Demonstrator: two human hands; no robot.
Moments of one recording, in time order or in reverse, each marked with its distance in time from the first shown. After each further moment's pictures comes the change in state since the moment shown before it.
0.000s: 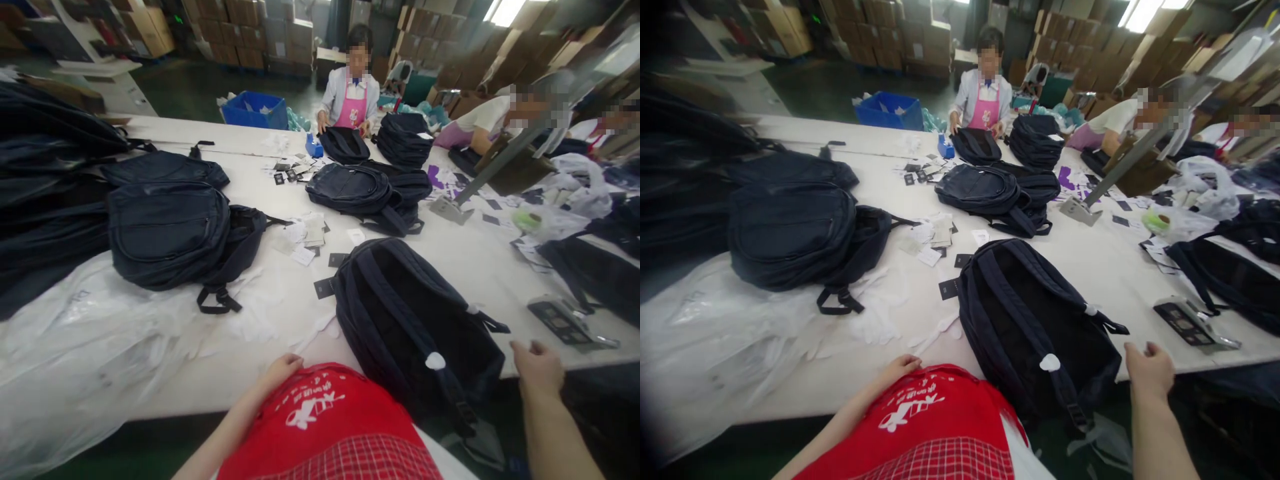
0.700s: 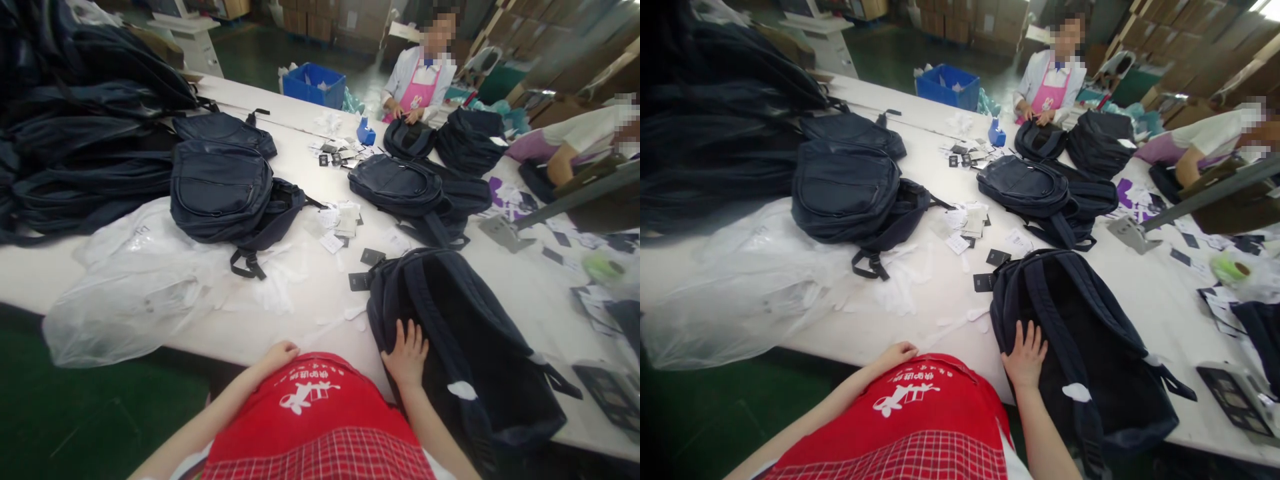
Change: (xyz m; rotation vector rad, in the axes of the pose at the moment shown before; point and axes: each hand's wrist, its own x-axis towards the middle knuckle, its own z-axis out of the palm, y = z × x) left_hand -0.020 -0.033 0.006 0.141 0.090 -0.014; right_hand -0.183 -0.073 0.167 -0.471 -0.449 -0.880
